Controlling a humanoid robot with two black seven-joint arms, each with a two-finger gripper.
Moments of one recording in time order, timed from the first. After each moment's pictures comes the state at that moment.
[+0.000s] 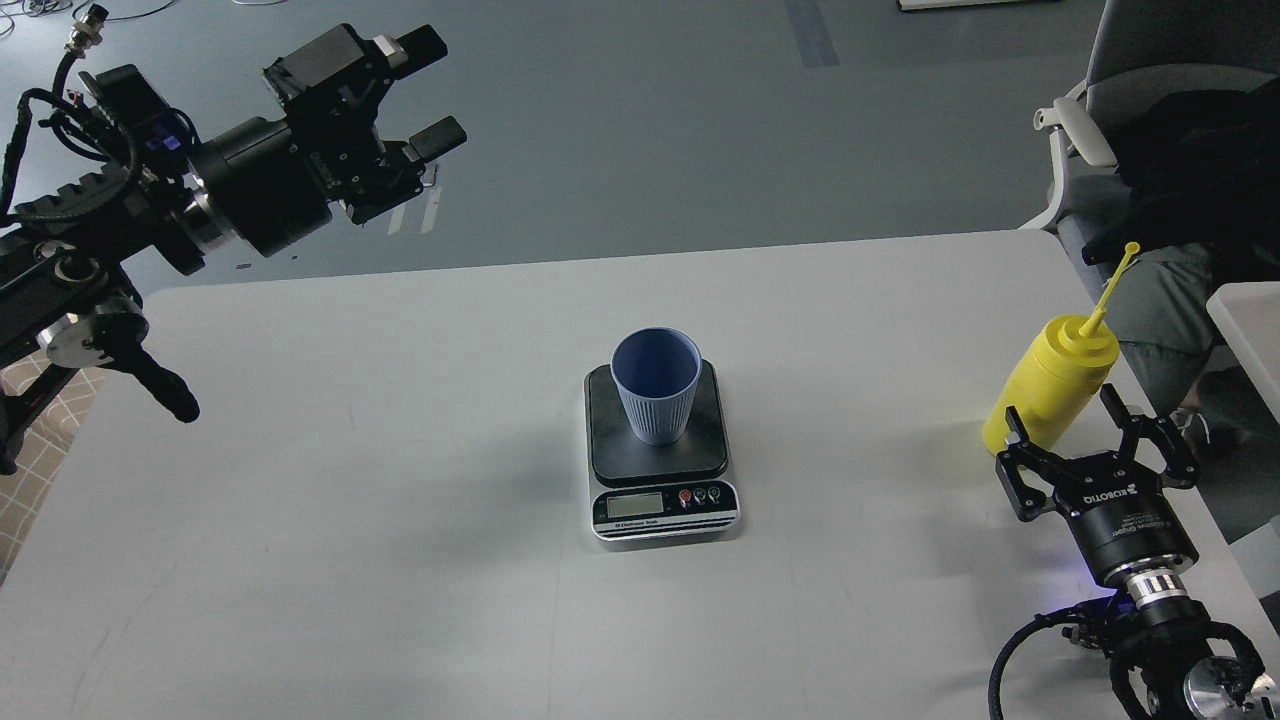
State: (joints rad) left arm -0.92 0.77 -0.55 -1.22 0.67 -0.49 -0.49; right arm -0.18 0.00 1.71 1.20 0.03 0.49 -0.21
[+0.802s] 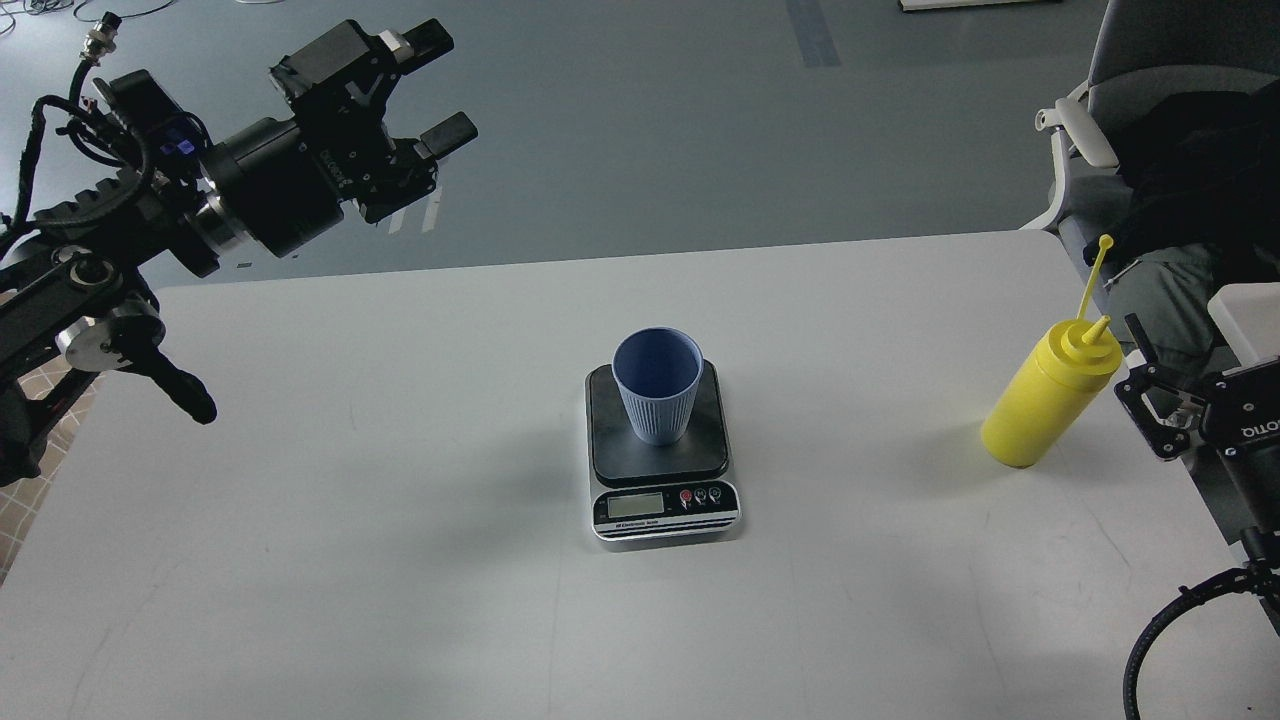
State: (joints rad) left arm -0.89 0.74 -0.62 -1.22 0.66 -0.49 -0.49; right arm -0.25 -0.25 1.82 1.65 0.00 0.49 -0.21
